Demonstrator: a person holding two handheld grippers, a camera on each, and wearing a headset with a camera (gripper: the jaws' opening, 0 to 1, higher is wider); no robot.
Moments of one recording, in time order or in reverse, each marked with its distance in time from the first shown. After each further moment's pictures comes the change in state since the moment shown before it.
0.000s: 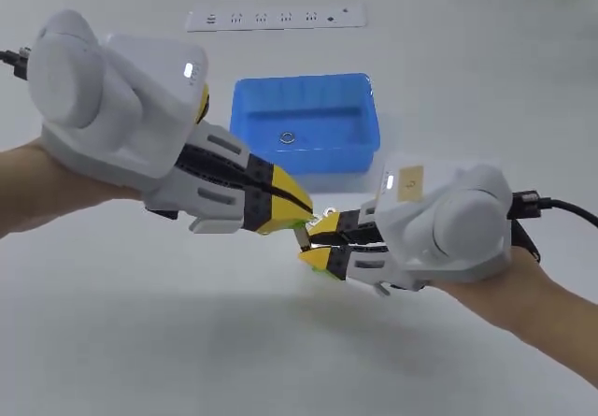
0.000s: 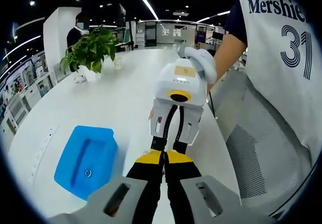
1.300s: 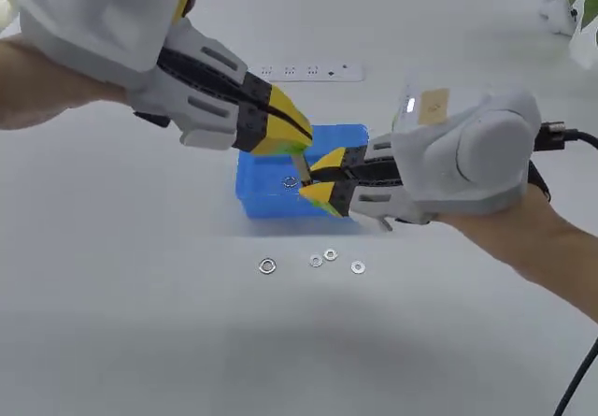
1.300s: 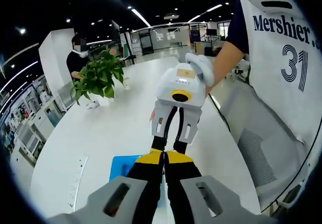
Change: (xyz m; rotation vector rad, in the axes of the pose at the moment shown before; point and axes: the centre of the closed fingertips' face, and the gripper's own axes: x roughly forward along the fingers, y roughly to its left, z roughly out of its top) left arm -0.053 0.049 0.074 0.179 -0.036 0.061; right arm -0.036 -0.075 0.085 -0.149 -0.097 -0.146
